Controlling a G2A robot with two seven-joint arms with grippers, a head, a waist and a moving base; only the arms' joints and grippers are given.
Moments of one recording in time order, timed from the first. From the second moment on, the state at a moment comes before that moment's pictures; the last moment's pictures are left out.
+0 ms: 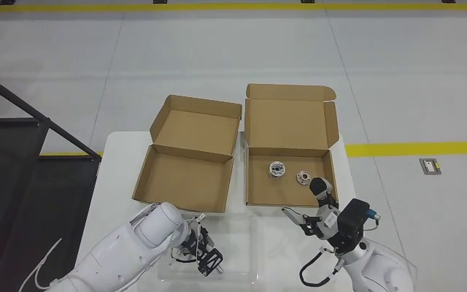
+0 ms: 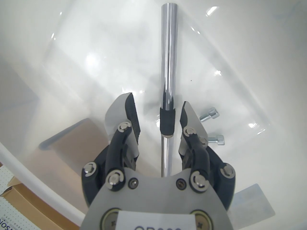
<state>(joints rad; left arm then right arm) 0.60 -0.94 -0.49 -1.40 2.60 -1.01 0.56 -1.46 -1.42 1.59 -1.94 -1.18 -0.68 0.02</state>
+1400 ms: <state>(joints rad) 0.53 -0.86 -0.42 -1.56 2.47 -1.01 0.40 -1.46 -1.42 1.59 -1.94 -1.18 -0.68 0.02</state>
